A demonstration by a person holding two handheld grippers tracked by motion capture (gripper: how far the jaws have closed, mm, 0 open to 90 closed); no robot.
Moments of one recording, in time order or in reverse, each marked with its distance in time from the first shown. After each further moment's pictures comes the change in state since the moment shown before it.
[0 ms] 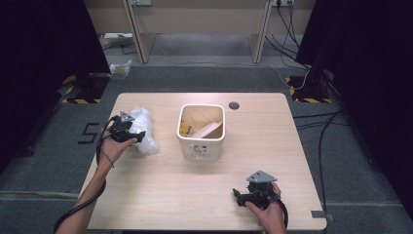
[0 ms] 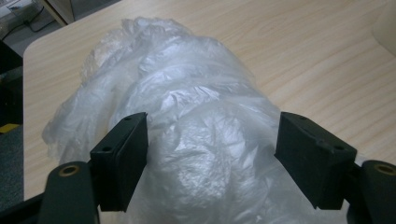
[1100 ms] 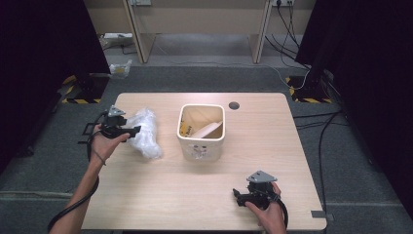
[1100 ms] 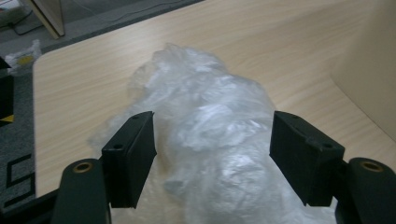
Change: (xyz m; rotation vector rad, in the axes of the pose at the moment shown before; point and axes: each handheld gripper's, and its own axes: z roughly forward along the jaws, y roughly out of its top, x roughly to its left) left arm 0.025 0.012 -0.037 -0.077 -0.061 -0.085; right arm 0.000 0.000 0.000 0.000 0.000 0.001
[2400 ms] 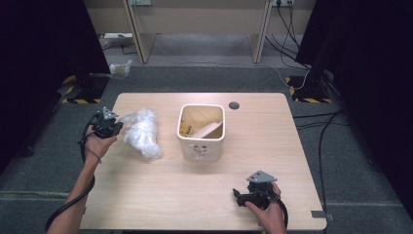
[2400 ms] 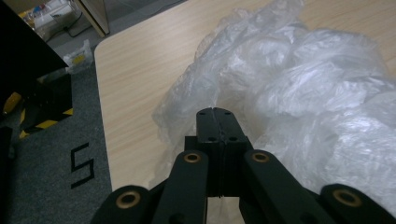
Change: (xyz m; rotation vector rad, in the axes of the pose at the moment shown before) left arm 0.024 -0.018 0.009 0.034 0.151 0.094; right arm 0.000 0.000 0.000 0.000 0.000 0.000
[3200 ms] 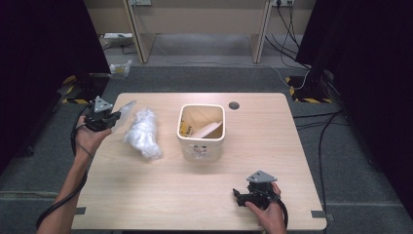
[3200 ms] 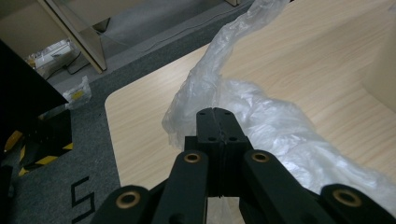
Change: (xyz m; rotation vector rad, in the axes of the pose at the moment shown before) left arm -0.001 0.037 -0.050 -0.113 -0.043 0.037; right arm 0.000 0.000 0.000 -0.001 -0.001 0.002
